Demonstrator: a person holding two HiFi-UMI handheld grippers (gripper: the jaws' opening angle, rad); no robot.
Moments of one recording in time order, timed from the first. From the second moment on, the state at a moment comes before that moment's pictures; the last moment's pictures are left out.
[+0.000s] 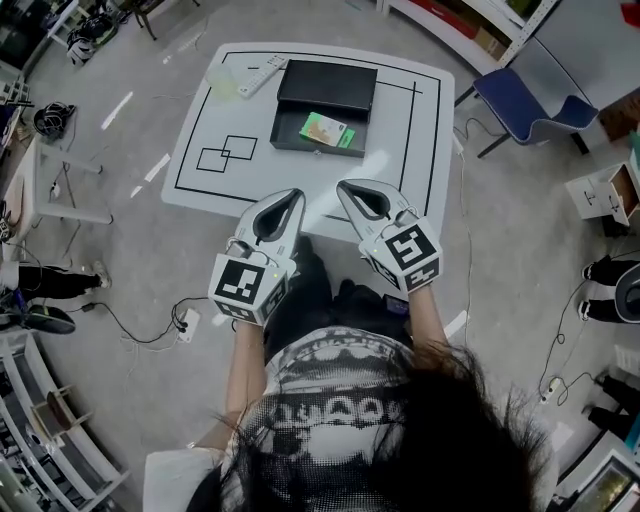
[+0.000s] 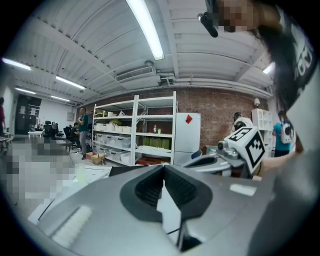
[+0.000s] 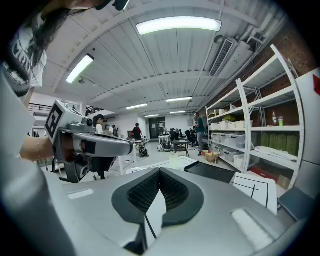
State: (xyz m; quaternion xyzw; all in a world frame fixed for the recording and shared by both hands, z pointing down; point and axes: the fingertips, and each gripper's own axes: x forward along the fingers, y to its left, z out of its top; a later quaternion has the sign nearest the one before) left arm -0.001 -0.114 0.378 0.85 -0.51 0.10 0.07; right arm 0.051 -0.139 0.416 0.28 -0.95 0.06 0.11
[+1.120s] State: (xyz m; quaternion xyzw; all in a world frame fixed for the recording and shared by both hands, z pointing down) left arm -0.115 -0.273 0.412 0.90 -0.41 0.10 0.12; right arm -0.051 -0.310 0.494 0.35 -0.90 0.10 0.24
